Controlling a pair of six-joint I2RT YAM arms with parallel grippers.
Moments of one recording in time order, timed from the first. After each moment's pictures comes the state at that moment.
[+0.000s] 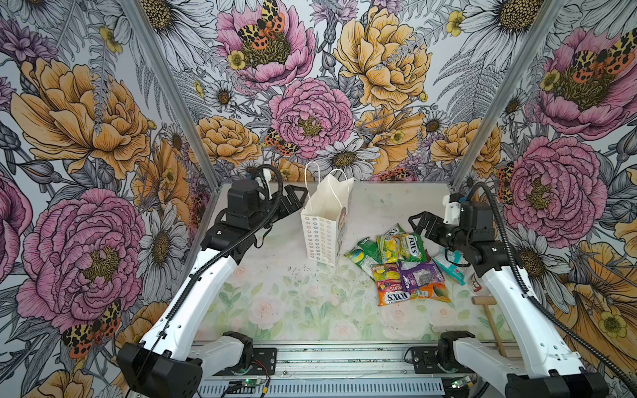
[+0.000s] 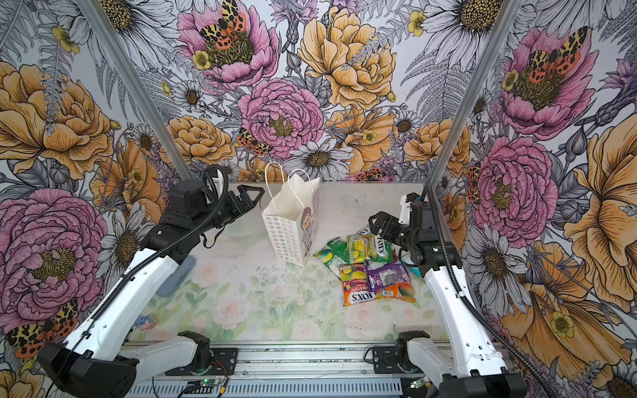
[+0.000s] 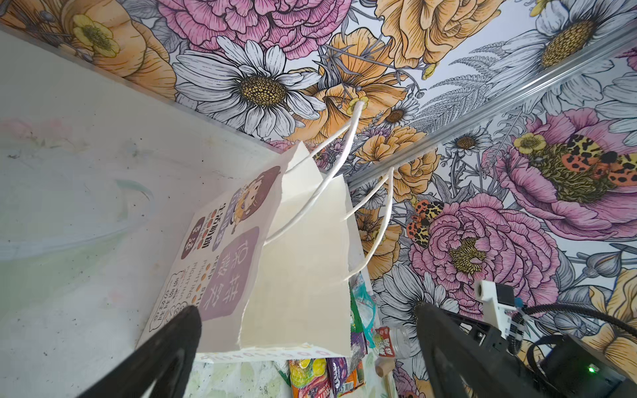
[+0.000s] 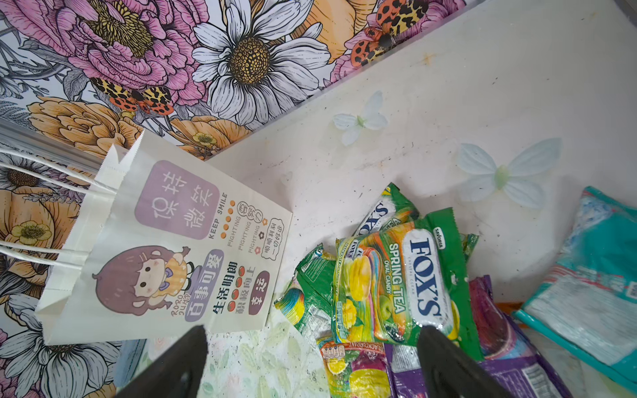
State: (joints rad) left arm -0.32 1.19 1.28 -0.49 0.28 -0.75; right arm 0.05 1.03 1.07 -0.70 -0.29 0.49
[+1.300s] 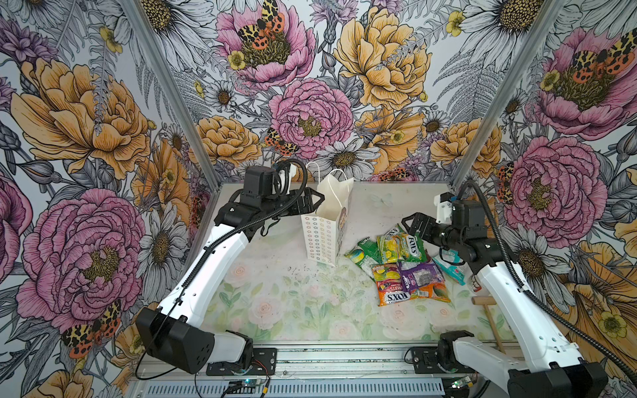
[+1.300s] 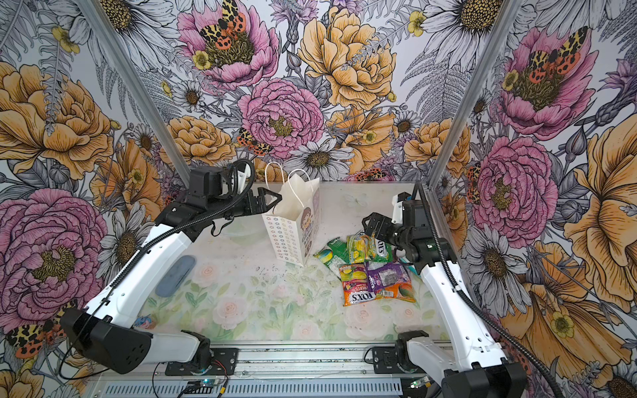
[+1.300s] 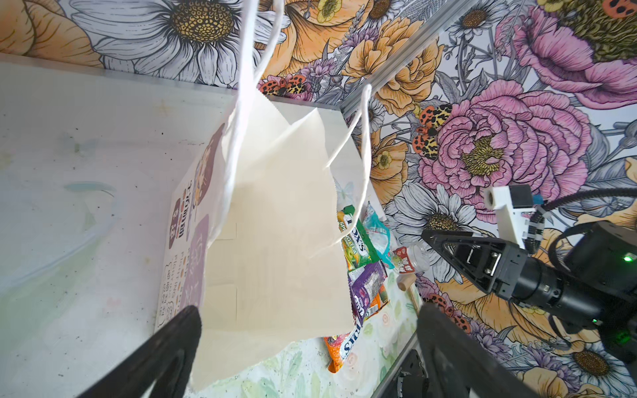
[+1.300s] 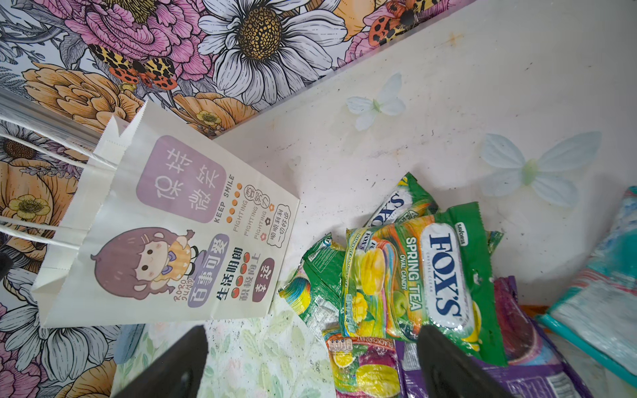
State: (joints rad) left arm -0.34 1.37 1.47 -0.68 0.45 -0.46; right arm 0.11 1.06 1.08 -0.70 -0.29 0.48
